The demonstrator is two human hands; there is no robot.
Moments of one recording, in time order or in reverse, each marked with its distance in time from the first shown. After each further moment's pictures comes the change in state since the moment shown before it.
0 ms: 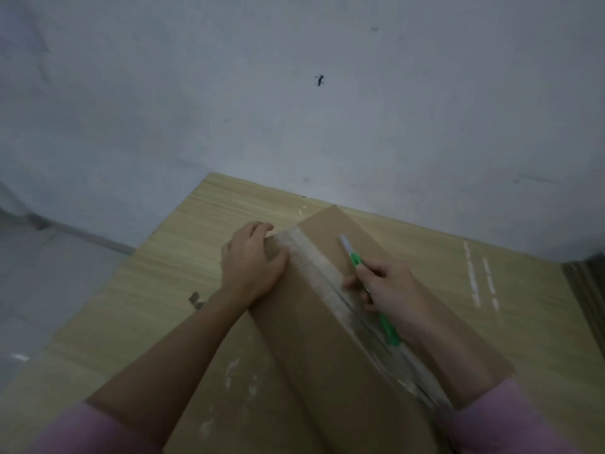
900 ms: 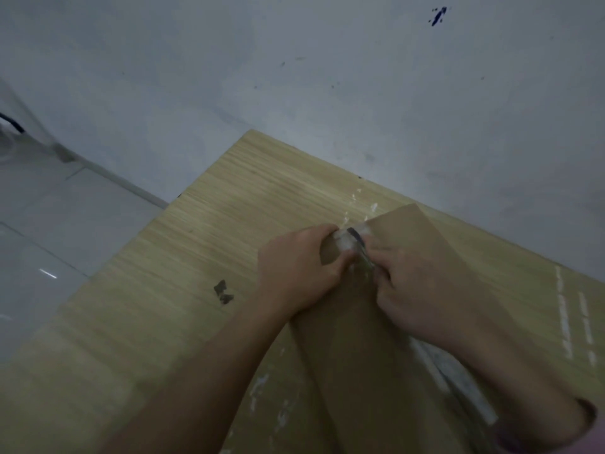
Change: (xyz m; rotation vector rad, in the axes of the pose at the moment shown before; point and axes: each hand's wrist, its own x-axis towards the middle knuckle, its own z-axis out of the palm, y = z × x) left_hand 0.016 -0.009 -0.001 0.036 -0.119 -0.055; right_hand 0.053 -0.029 0.059 -0.866 -0.300 -0.479
